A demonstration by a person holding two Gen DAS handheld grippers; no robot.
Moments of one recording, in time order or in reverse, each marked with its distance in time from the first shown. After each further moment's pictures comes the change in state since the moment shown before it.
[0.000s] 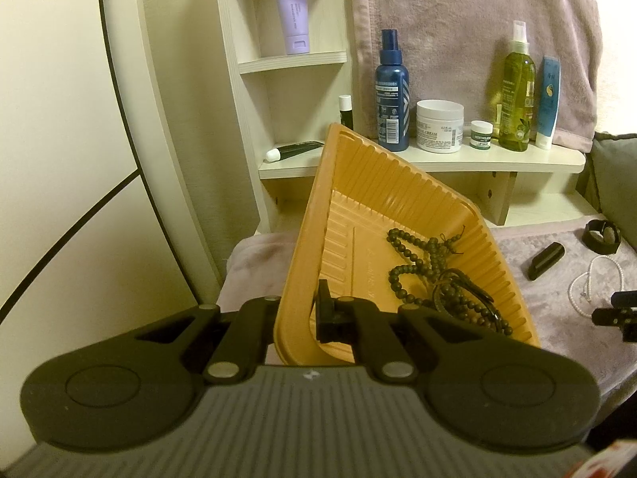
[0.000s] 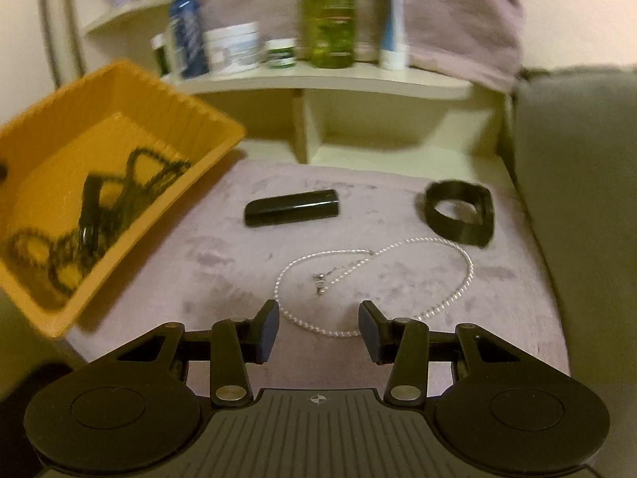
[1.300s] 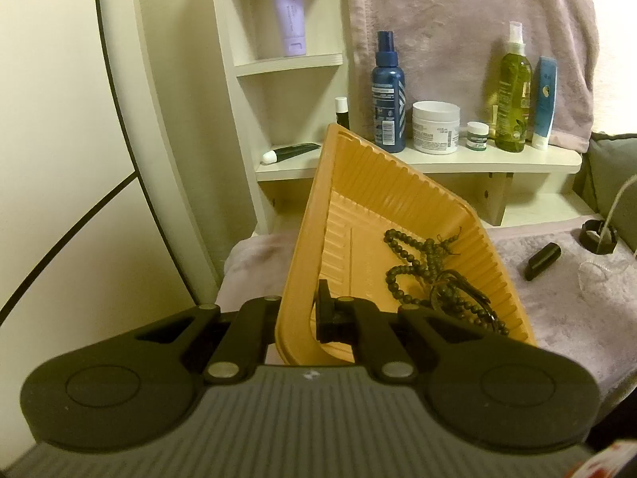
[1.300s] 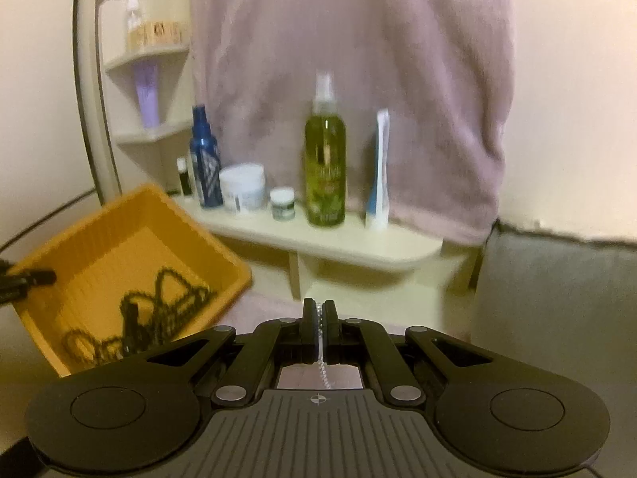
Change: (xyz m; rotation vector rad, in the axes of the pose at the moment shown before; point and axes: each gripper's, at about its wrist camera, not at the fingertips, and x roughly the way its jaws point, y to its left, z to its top) left arm -0.002 0.000 -0.001 0.004 -0.004 -0.008; right arm -0.086 -0.043 0.091 -0.039 -0.211 0.077
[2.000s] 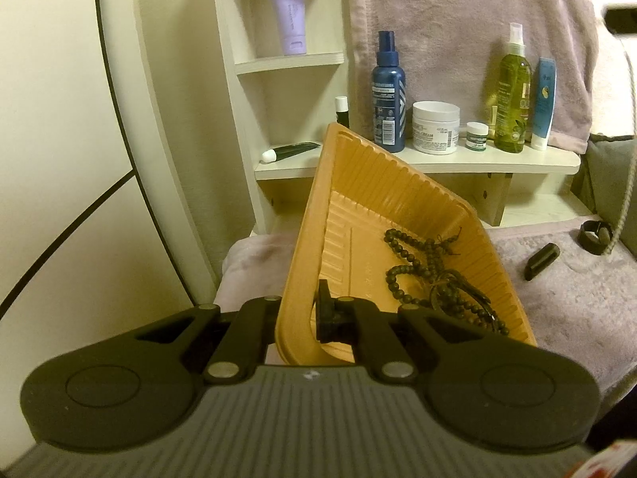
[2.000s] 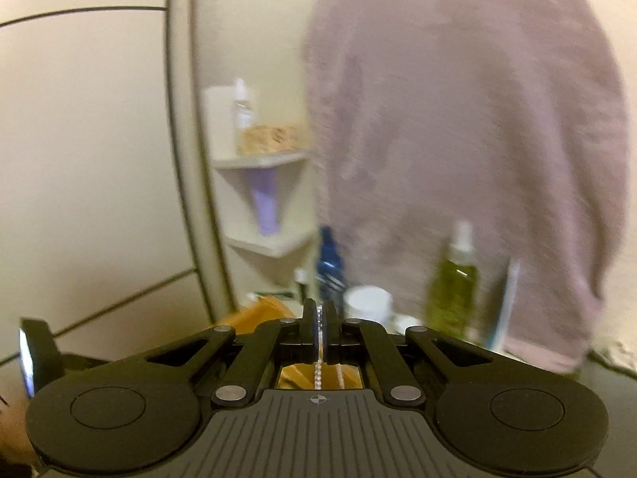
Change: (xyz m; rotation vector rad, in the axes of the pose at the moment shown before) left arm 0.000 0.003 0.000 -0.006 0.002 -0.012; right arm -0.026 0.085 0.090 -0.058 -0.175 0.272
